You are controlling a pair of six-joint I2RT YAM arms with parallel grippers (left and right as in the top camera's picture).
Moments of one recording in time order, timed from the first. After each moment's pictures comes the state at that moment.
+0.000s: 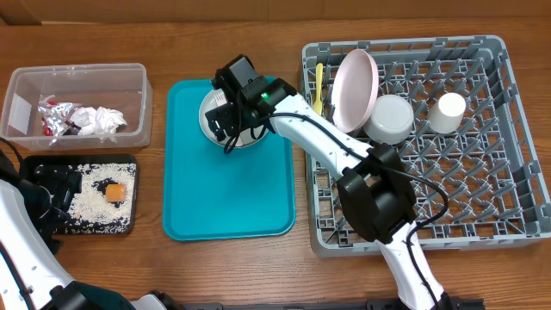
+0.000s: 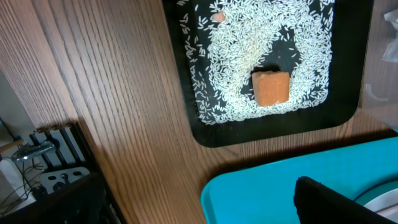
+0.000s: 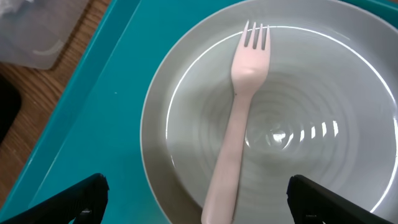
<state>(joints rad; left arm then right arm) 0.73 1.46 1.36 -1.41 0.01 -0.68 0.69 2.35 2.02 -0.71 -0.19 0.20</state>
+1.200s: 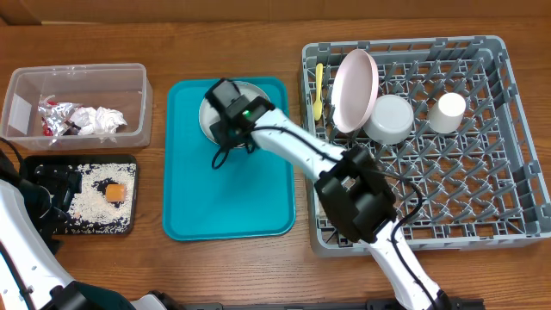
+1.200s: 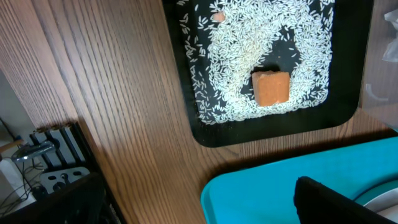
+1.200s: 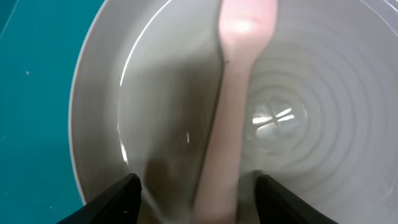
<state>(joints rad) 0.73 1.46 1.36 -1.41 0.01 -0.68 0.77 2.44 2.02 -0.71 0.03 0.25</state>
